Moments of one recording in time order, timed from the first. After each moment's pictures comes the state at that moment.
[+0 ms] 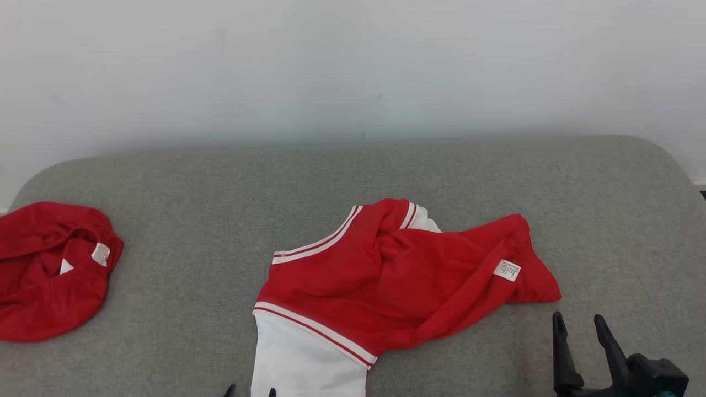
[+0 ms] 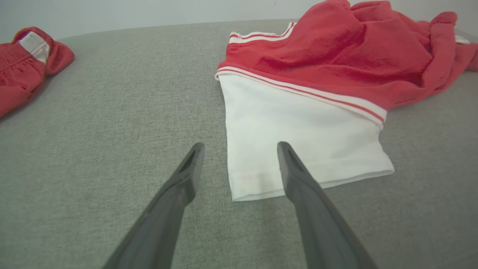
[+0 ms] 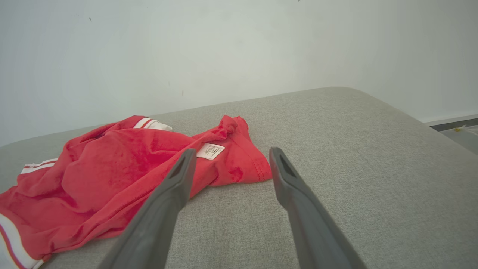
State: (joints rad) left arm 0.03 0.06 -0.21 0.42 -0.10 -0.03 -0.20; right arm 0.06 -0.05 -0.17 0.18 0.14 0.13 -0.18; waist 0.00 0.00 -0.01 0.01
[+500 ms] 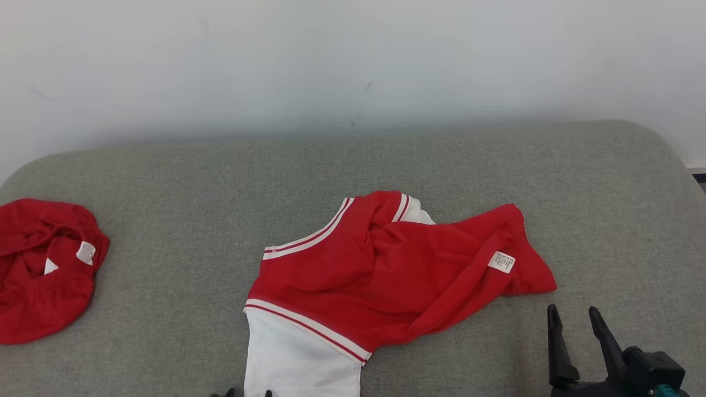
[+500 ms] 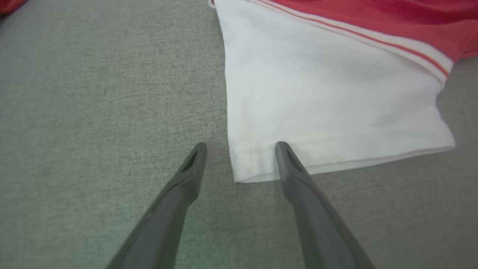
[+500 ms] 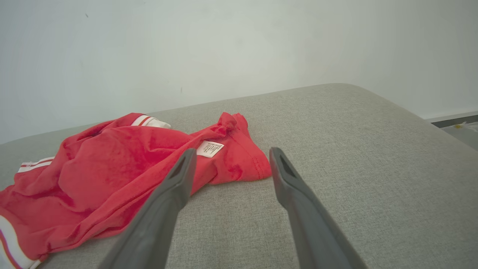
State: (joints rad) left arm -0.07 0.05 -0.23 0.58 -0.14 0.03 -0.07; right arm 0.05 -0.05 -0.16 0.16 0.14 0.13 -0.17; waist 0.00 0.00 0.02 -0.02
